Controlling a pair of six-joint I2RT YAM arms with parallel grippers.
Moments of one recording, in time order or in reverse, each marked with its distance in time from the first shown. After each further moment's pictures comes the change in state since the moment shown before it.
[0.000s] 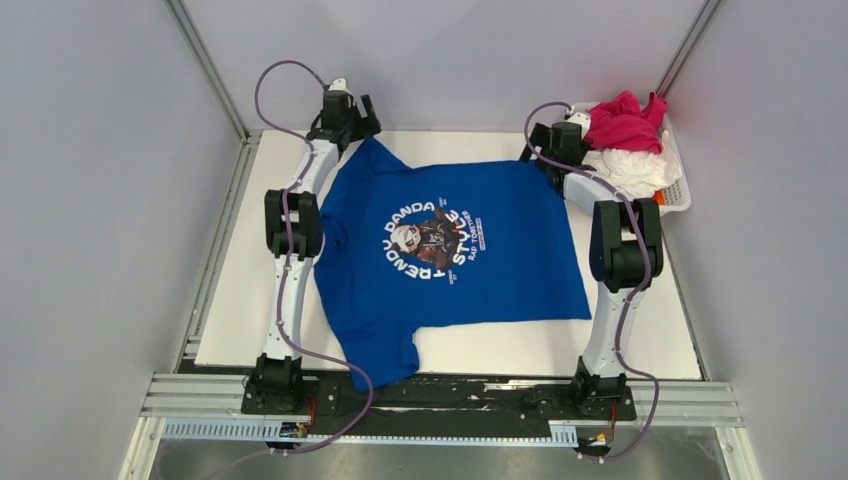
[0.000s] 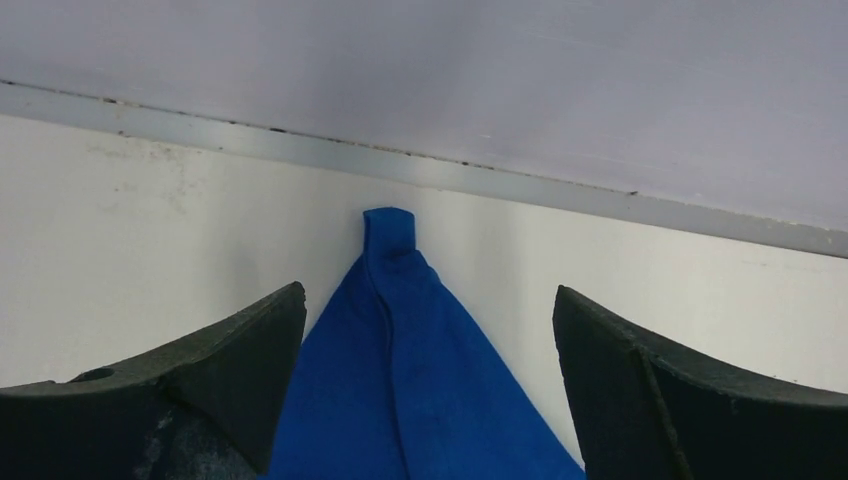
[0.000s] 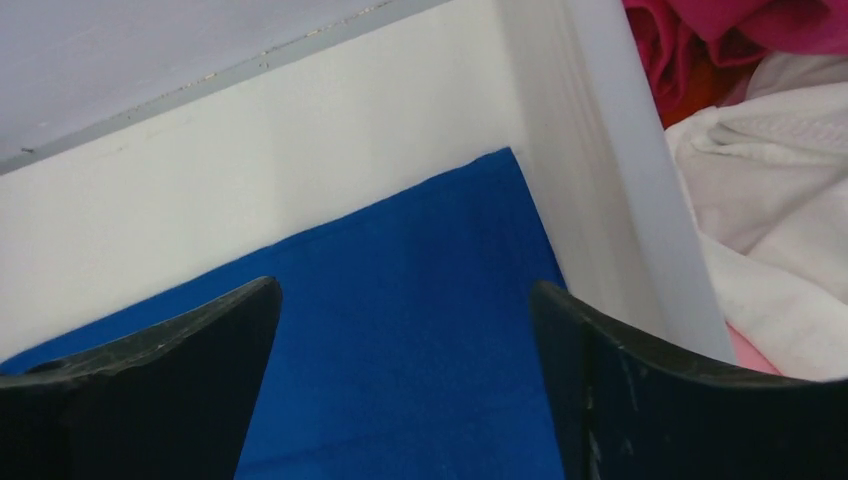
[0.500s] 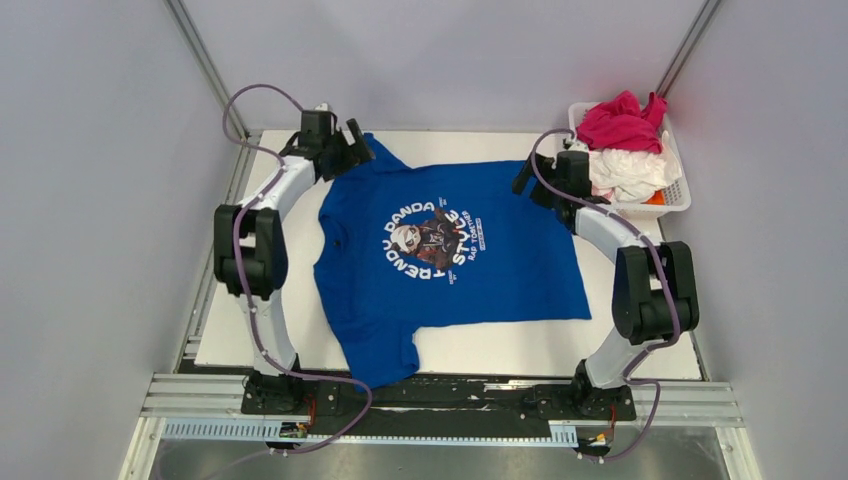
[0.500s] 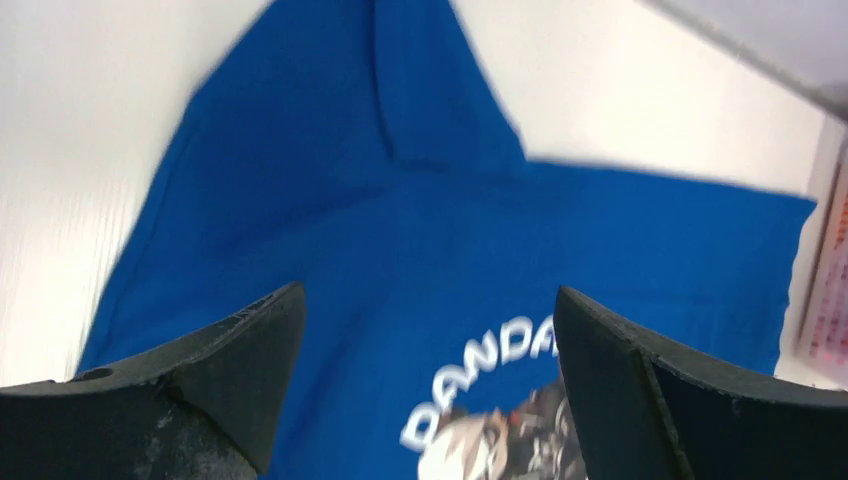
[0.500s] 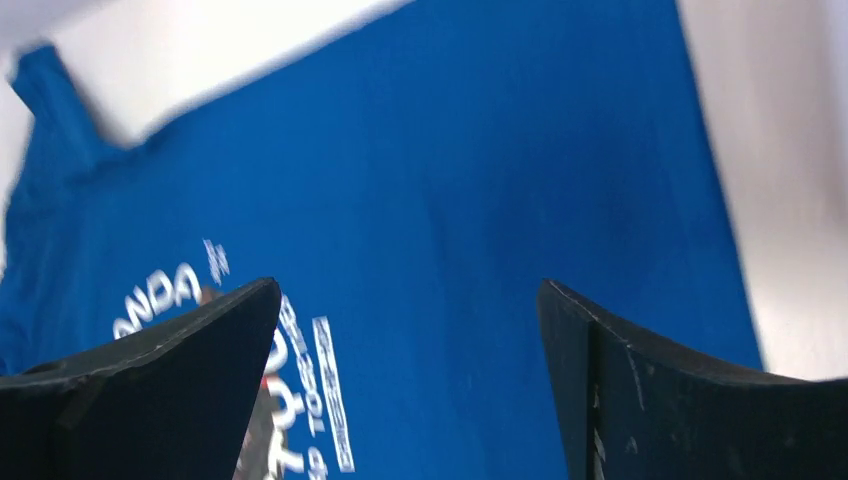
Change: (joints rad) left arm -0.010 -0.601 -0.742 -0.063 0.104 -0.146; right arm 0.036 -0.409 -0.402 -0.037 -0.217 0.091
